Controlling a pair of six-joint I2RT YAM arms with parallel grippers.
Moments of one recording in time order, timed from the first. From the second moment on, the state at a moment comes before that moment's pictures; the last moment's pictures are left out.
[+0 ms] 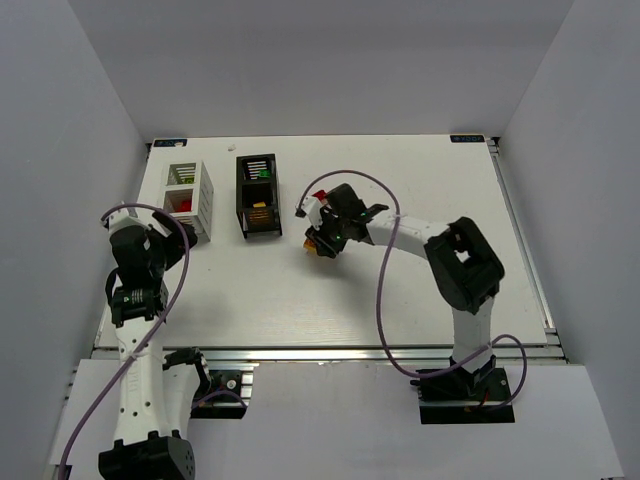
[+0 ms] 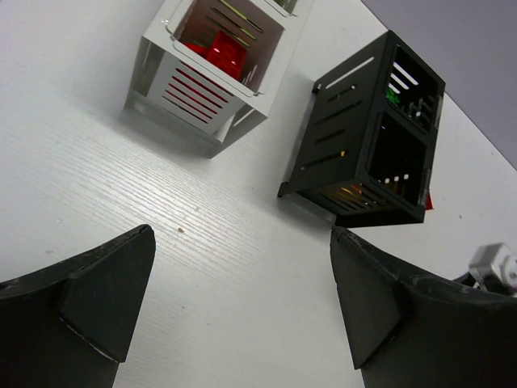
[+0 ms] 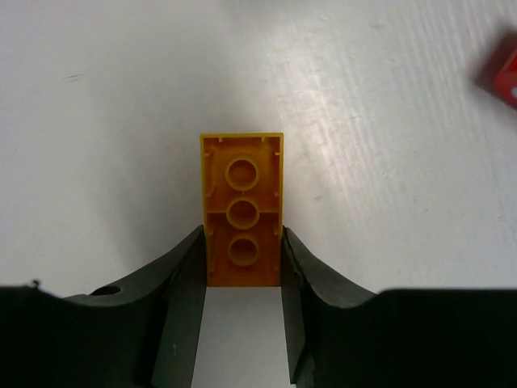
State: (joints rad) left arm 0.23 0.72 0.73 -0.43 0.02 -0.53; right arm 0.72 2.02 1.37 -0.25 -0.25 -0.35
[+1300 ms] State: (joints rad) left arm 0.23 0.61 0.66 -0.53 0.13 -0.53; right arm 0.77 2.20 1.87 0.03 -0.43 -0.27
